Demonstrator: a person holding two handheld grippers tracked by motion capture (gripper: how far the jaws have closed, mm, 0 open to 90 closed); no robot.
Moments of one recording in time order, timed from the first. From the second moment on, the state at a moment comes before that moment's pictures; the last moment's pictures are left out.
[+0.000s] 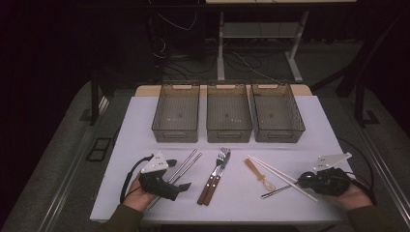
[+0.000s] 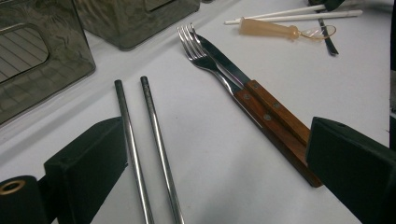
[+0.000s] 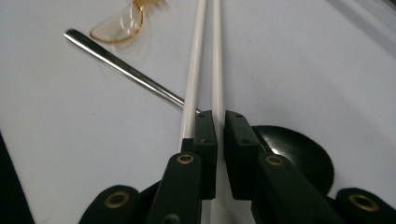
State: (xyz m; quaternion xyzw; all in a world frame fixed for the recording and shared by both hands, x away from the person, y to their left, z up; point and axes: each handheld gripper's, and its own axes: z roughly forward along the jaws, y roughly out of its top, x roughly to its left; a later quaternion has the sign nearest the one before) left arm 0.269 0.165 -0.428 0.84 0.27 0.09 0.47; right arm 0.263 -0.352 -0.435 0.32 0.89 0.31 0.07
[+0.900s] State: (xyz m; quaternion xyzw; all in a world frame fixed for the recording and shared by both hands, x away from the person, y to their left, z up) left arm 0.268 0.162 -0.430 0.84 0.26 0.09 0.47; right arm 0.265 -0.363 -0.410 0.34 0.85 0.39 0.06
